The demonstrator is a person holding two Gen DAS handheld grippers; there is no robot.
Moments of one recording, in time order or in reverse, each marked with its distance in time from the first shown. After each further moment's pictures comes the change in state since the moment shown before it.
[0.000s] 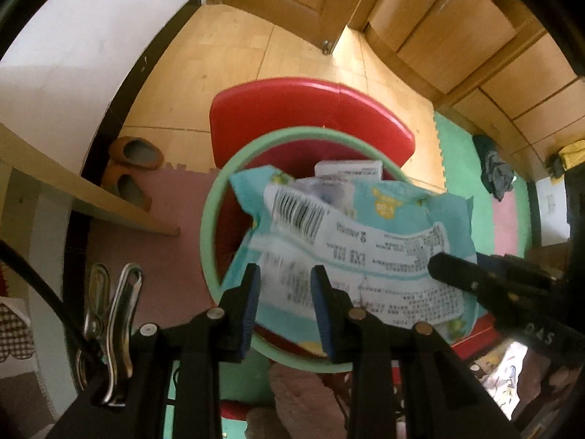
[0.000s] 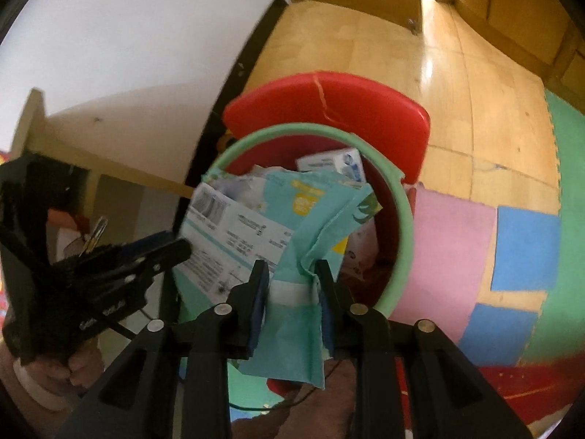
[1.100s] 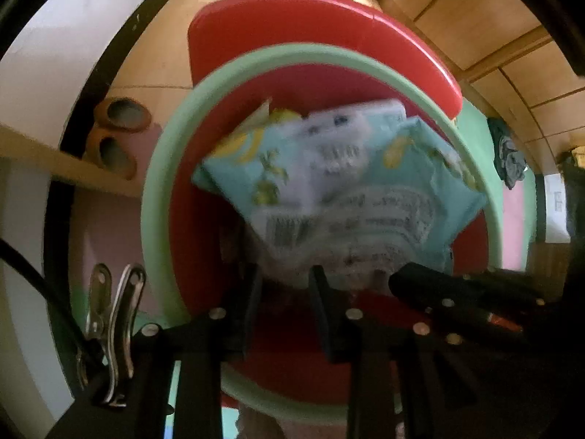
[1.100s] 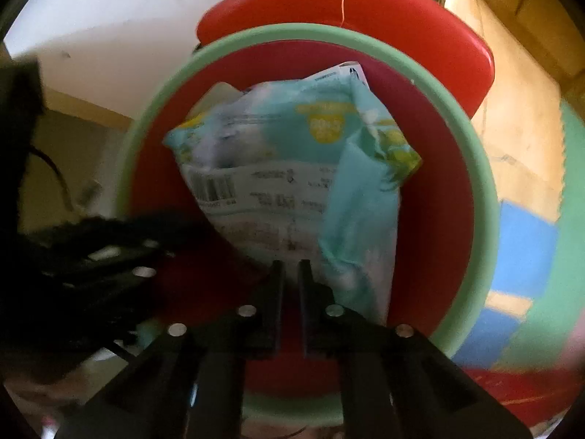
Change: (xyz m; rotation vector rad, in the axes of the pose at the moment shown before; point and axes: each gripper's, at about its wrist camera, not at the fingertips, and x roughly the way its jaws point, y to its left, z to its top) left arm 0.088 -0.001 -0.002 -0.023 0.122 0.001; right arm 0.104 0.001 -0.011 -0.144 0.167 -0.126
